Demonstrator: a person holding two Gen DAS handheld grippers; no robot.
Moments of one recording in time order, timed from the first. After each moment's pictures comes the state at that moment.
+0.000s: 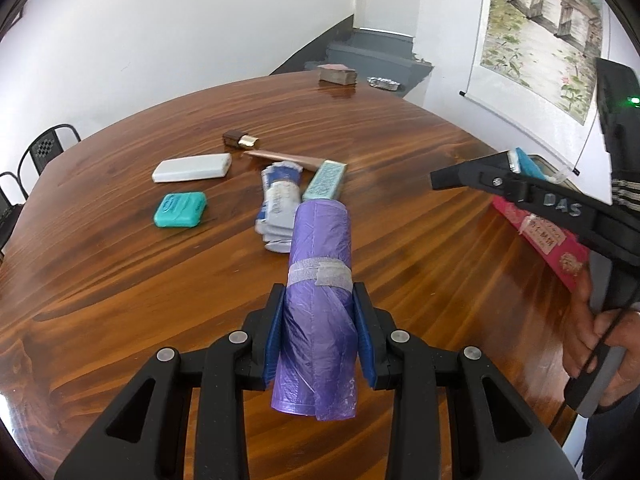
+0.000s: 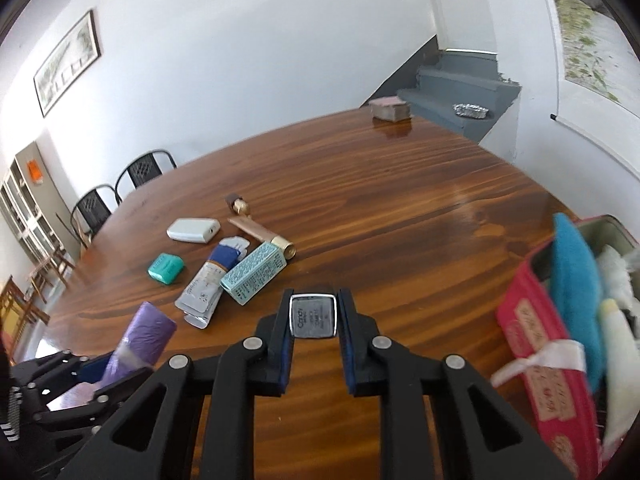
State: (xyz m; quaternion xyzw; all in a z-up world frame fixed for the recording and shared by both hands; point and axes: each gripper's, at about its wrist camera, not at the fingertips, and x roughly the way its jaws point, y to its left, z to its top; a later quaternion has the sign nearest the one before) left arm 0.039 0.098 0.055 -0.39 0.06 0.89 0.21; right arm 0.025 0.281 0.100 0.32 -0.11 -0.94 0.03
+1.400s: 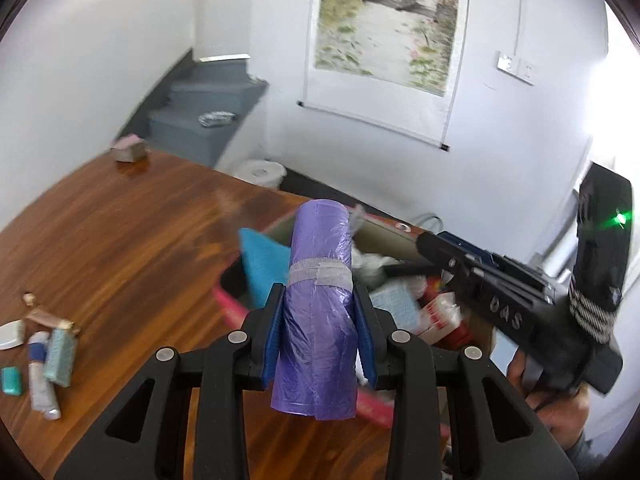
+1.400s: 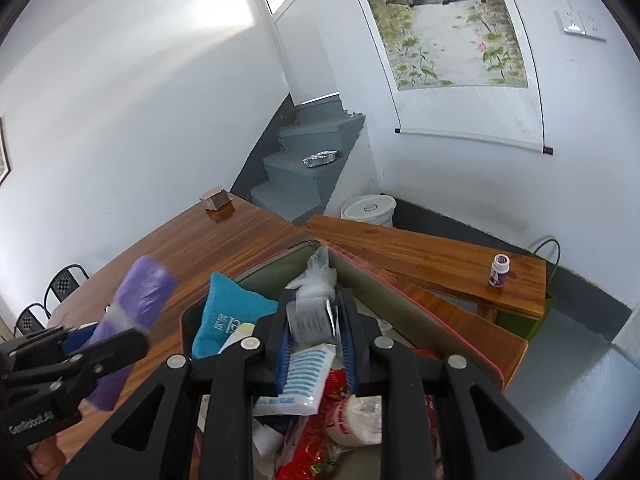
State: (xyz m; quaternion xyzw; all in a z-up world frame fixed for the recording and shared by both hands) left arm 0.076 0.358 0.121 -0.34 0.11 0.82 0.44; right arm 0.155 0.488 0.126 0.22 -0.20 -0.94 -0.18
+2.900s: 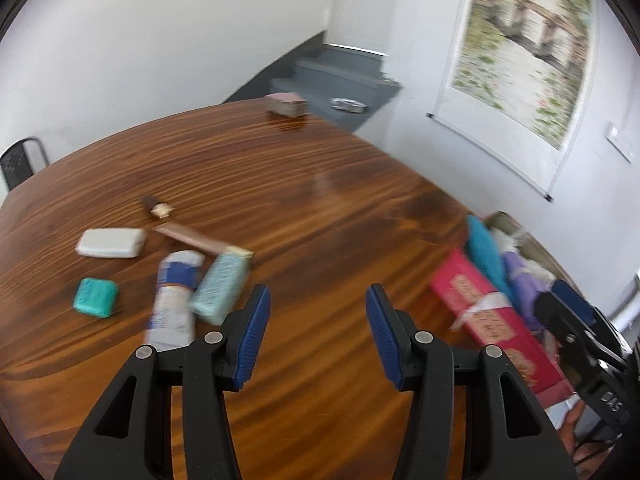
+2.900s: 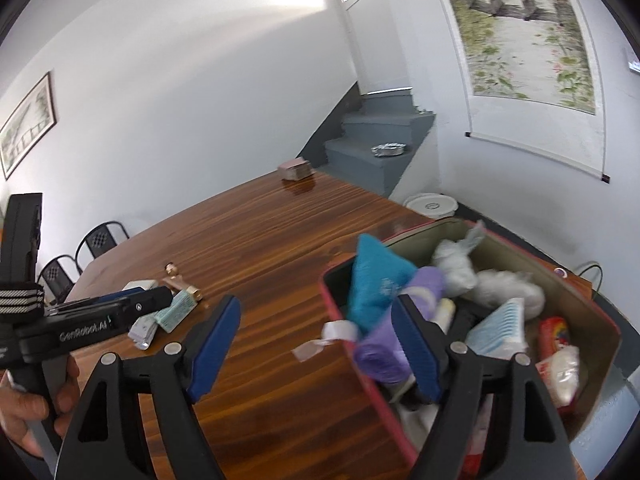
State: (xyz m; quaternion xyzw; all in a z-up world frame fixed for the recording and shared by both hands) left arm -0.008 0.181 0.098 -0.37 0.03 0.89 0.25; right arm 0.113 0.362 0.126 0.25 -0.14 -0.96 -0.08
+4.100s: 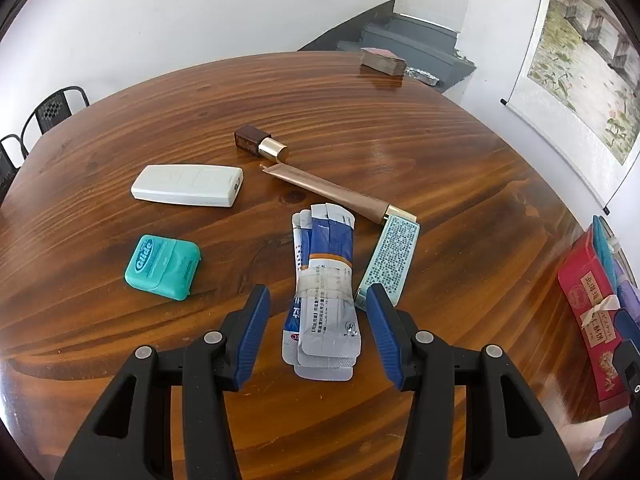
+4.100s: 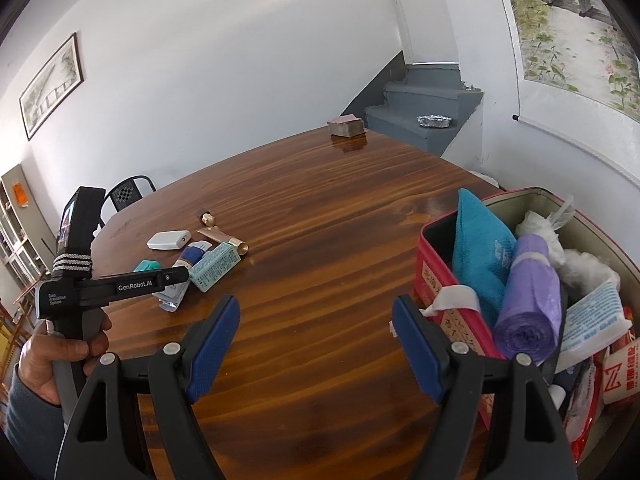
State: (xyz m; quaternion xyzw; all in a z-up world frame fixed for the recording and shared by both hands) left arm -0.079 0.114 0.034 -0.44 0.03 0.88 0.16; right arm 0.074 0.315 0.096 0.30 -0.11 -0.95 -0.02
